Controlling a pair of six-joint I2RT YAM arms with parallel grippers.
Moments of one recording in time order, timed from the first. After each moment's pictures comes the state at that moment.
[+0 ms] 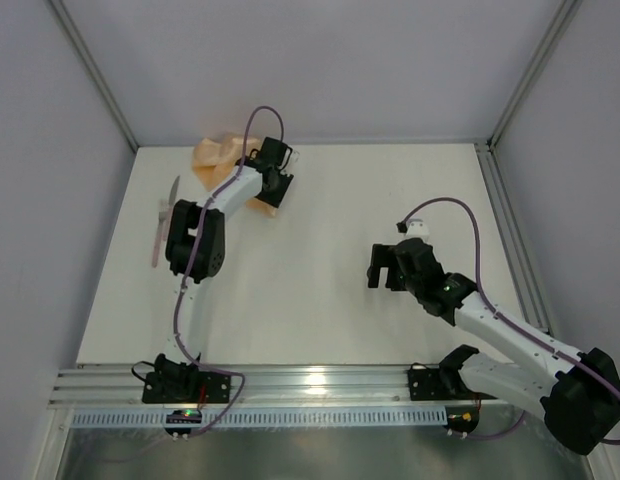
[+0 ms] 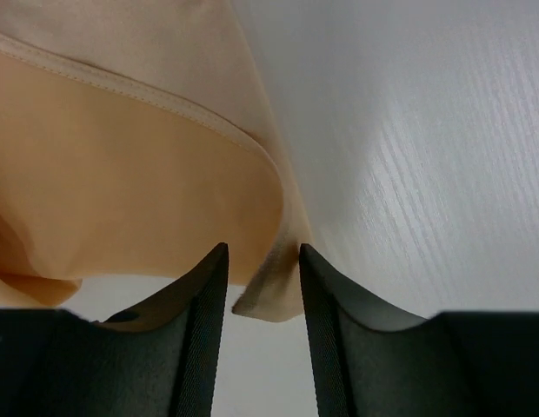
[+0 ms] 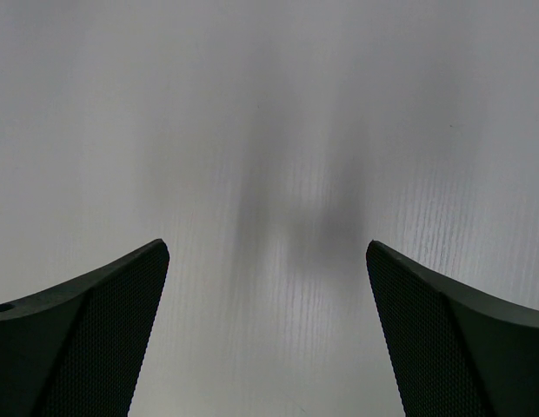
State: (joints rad) left arm -0.38 2.30 1.94 -0.66 -0.13 0.13; right arm 0.60 0.97 0.58 -0.33 0.25 0.50
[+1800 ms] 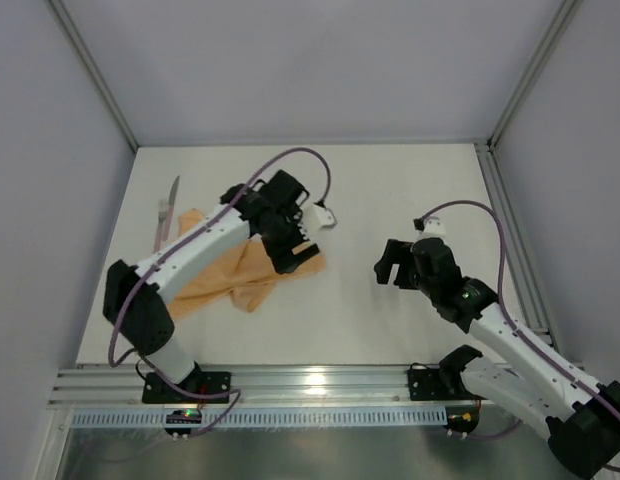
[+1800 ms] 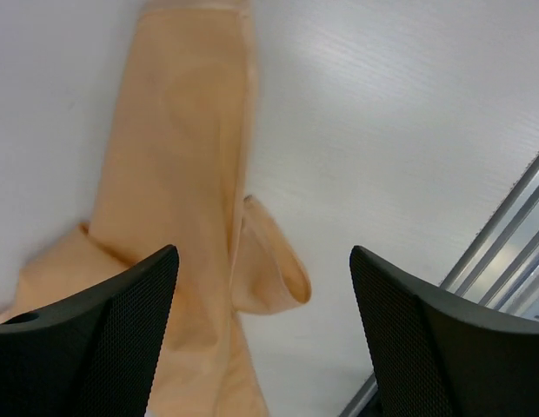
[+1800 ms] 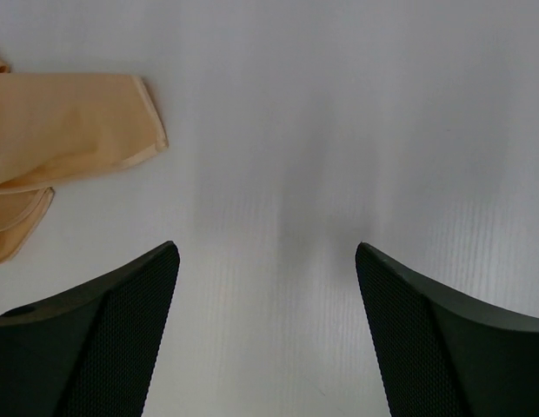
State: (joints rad) left arm -0.76 1.72 1.55 -1.04 0.18 0.47; right arm 0.54 0.79 0.59 -0.43 0.21 0.54
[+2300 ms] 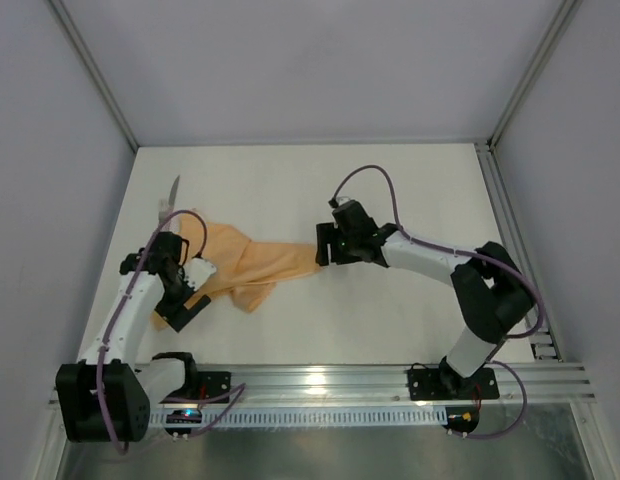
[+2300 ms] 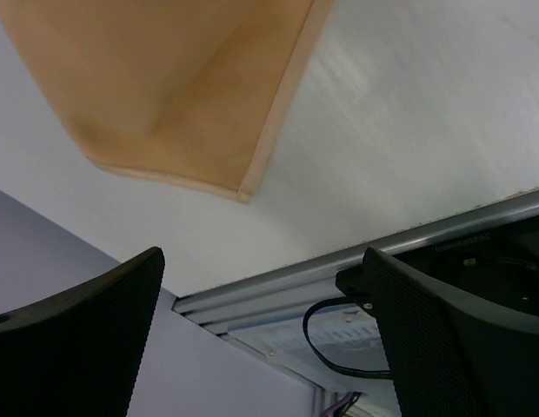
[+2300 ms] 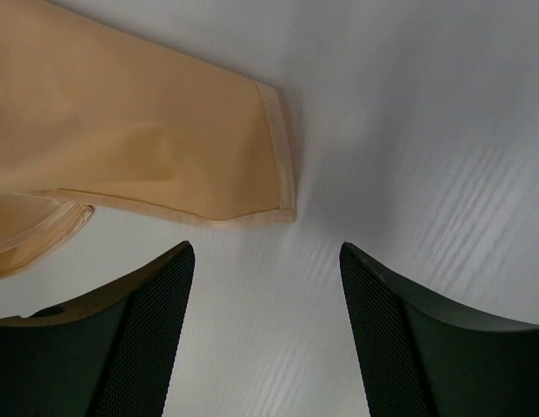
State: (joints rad) left arm -0.05 1.08 0.78 -1.11 -0.14 0.71; right arm 0.65 1.64 1.01 -0.23 -0.01 0.48
